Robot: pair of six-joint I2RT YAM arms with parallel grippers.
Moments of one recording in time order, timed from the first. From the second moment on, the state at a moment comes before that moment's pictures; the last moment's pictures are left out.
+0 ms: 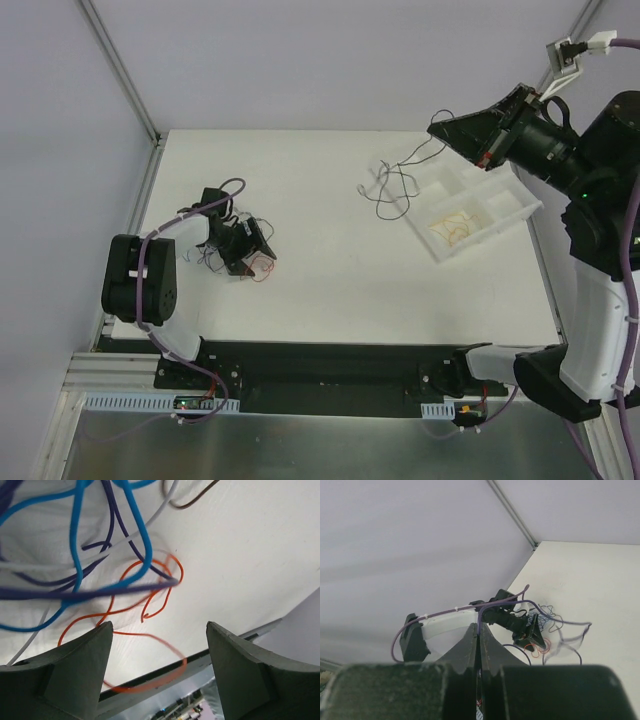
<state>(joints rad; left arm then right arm) -0.10 1.67 0.92 -0.56 0.54 -0.66 0.29 1.28 2.22 -0.91 -0.58 0.67</state>
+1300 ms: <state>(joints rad) -0.33 1.30 1.15 -0.70 0.57 -0.71 -0.04 1.65 2.28 -0.96 -0.45 0.56</state>
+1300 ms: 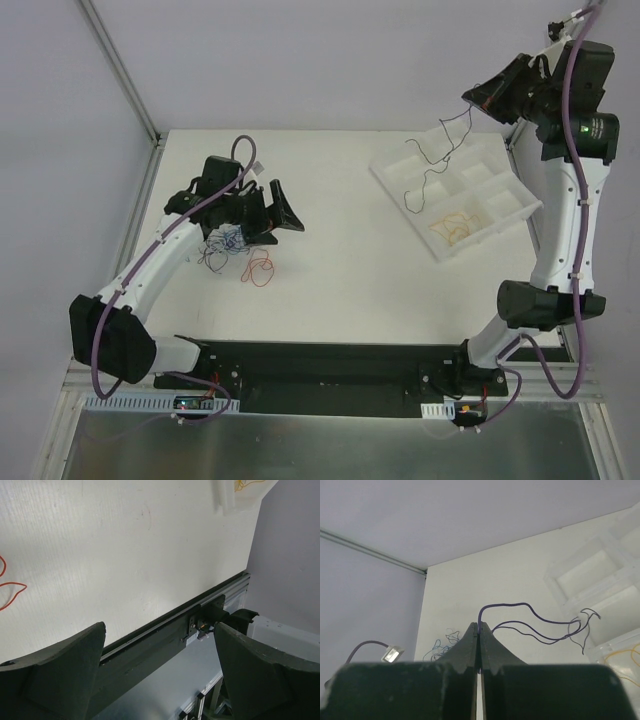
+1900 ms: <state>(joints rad) -0.33 1.61 1.55 -0.90 0.55 -0.50 -0.11 1.81 2.34 -0.93 -0.38 0.48</state>
